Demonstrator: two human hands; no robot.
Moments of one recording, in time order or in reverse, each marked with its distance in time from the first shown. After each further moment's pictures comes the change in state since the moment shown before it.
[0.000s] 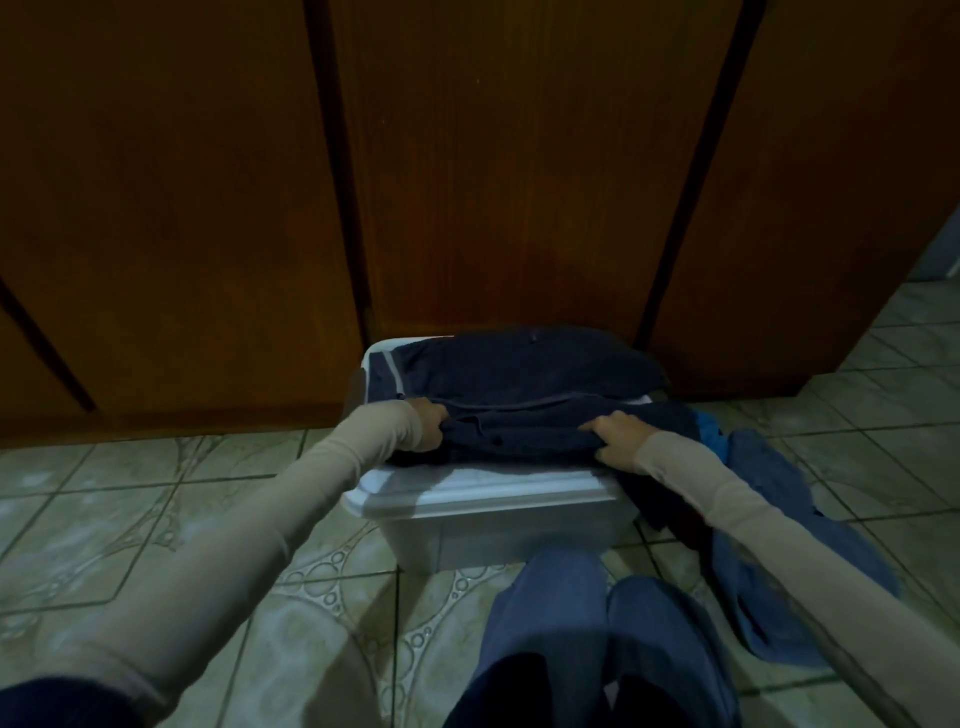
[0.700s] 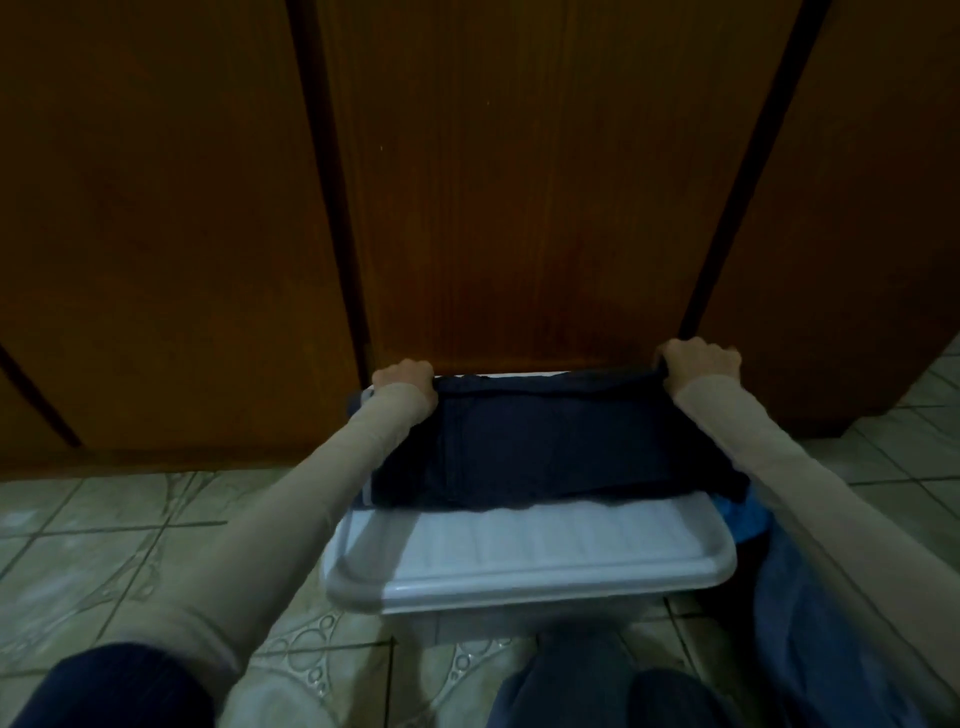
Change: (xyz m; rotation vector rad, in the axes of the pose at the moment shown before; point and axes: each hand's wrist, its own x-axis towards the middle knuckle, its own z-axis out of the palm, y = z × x) left_hand 0.075 -0.023 -0.067 -0.103 0.411 -0.287; right_hand 0.058 0.041 -0.114 -0.177 0.412 0.379
